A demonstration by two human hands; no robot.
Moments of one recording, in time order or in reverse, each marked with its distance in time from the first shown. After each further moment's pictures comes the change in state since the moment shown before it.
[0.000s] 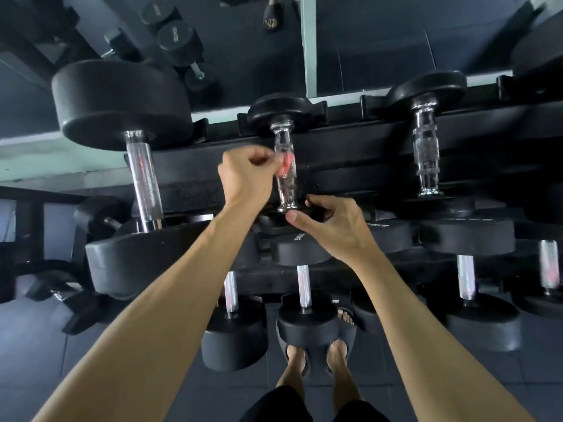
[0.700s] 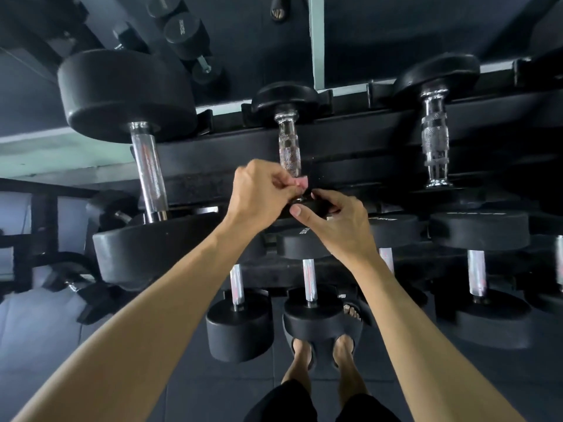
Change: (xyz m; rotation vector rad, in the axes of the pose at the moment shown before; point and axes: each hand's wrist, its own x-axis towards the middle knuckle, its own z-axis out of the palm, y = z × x) left_hand -0.025 -0.008 -0.008 0.323 -0.235 0.194; right_hand -0.010 0.003 0.012 0.085 0.097 0.060
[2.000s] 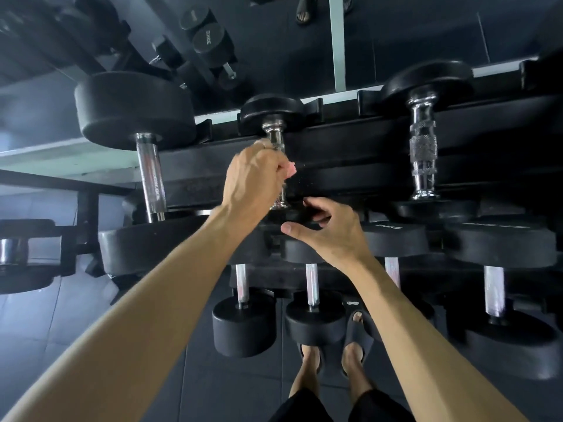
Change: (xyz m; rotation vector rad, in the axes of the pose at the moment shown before) left_hand 0.019 0.026 0.013 0.421 0.145 0.227; right_hand 0.013 0.013 -0.028 0.015 -0.209 -0.066
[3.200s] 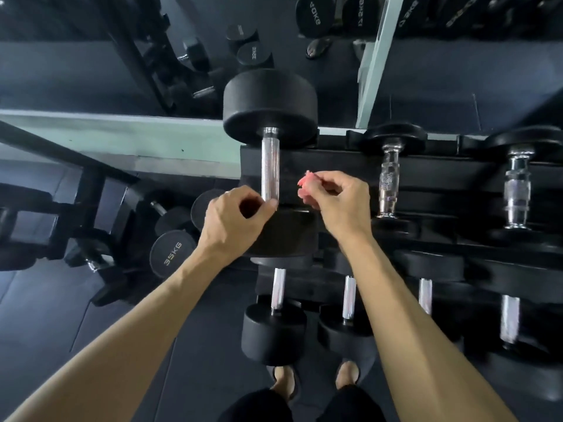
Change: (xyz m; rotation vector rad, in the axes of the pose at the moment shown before) left_hand -0.121 -0.190 -0.105 -0.394 0.113 -0.337; right_hand 0.005 -0.149 0.157 0.243 0.210 -0.189
